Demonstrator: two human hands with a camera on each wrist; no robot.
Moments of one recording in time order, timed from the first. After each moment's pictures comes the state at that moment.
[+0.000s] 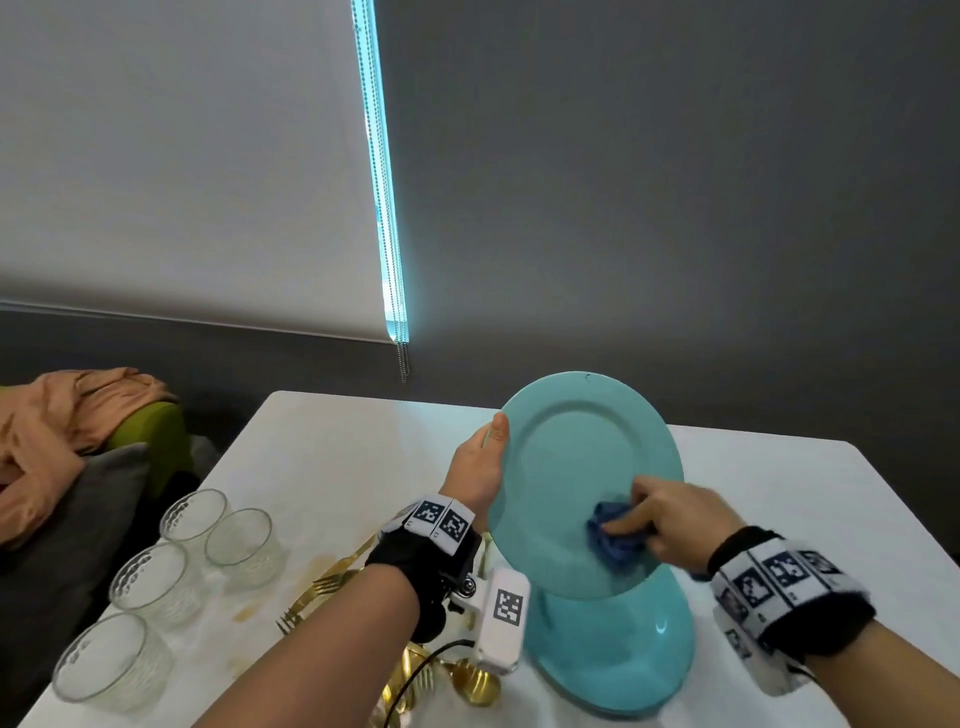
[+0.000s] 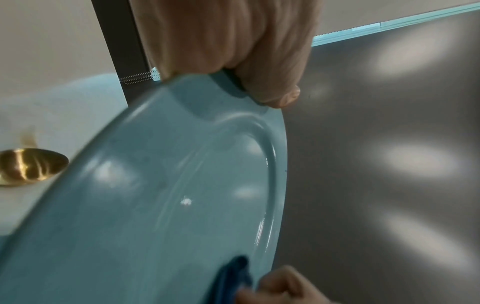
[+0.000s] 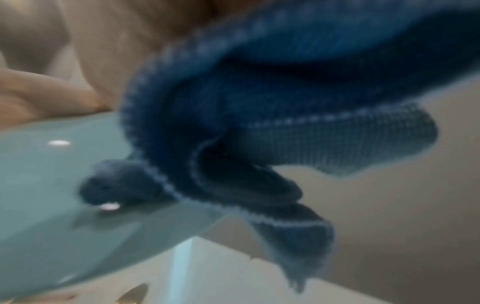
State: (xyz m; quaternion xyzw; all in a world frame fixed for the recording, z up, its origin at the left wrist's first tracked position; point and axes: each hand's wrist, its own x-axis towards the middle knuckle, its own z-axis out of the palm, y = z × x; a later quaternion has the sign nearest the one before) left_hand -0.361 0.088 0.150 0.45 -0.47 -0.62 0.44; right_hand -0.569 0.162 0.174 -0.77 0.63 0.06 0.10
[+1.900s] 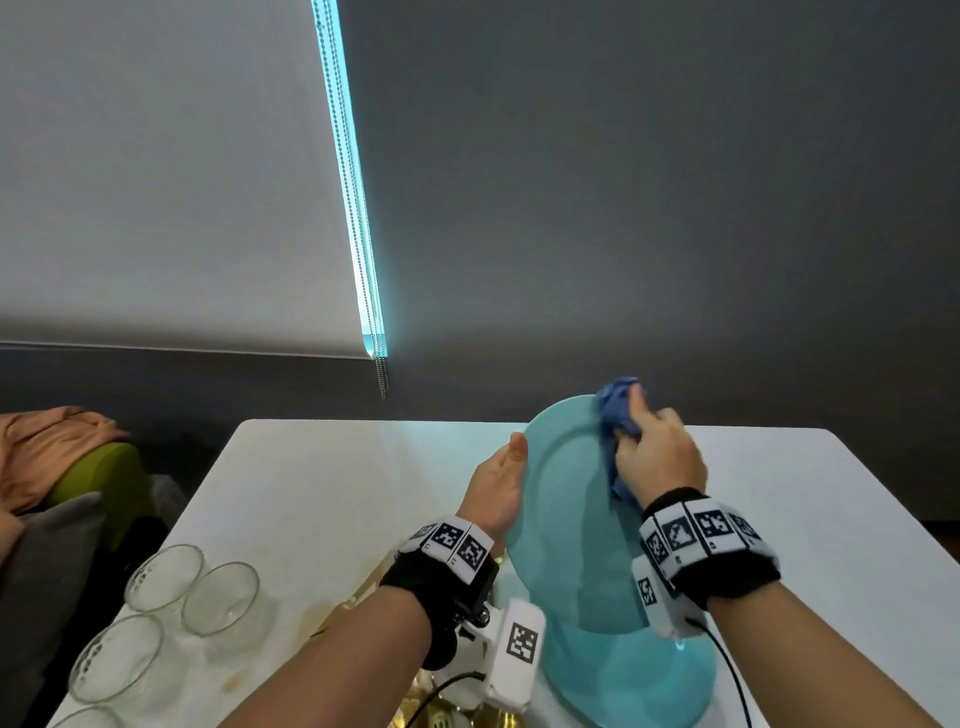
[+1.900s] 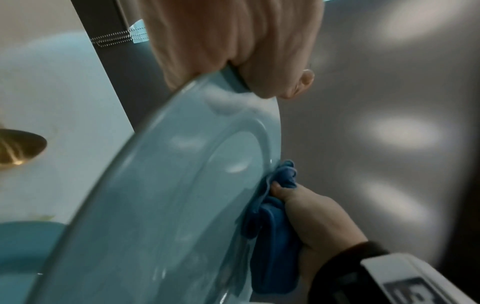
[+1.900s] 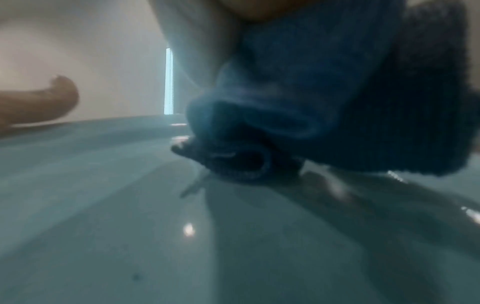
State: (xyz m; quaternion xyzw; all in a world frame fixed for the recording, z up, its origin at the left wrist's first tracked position) left_hand -0.364 0.066 0.143 0.39 -0.51 -0.66 0.40; right_hand -0.529 0.091 0.176 -0.49 0.84 -0.25 0.04
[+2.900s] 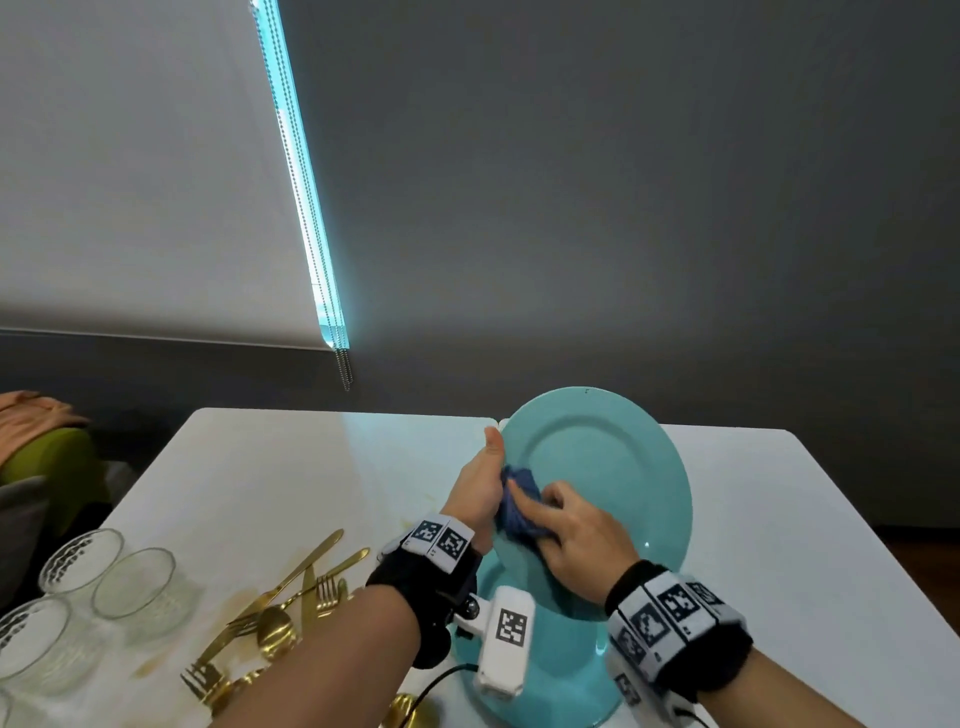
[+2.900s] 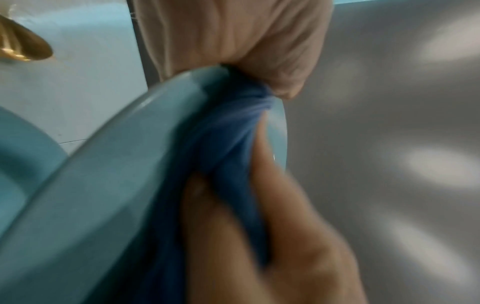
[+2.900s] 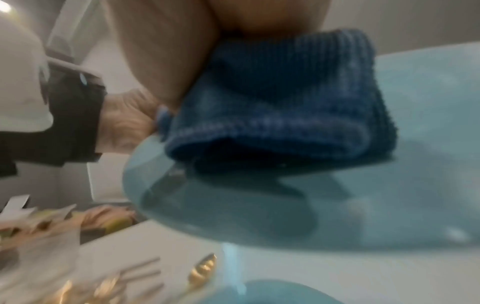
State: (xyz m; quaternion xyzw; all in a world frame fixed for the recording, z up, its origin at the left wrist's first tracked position) left_hand -0.450 0.076 0.124 0.42 -0.38 -0.73 0.38; right_hand -0.563 0.156 0.129 -0.75 0.63 -0.17 0.13
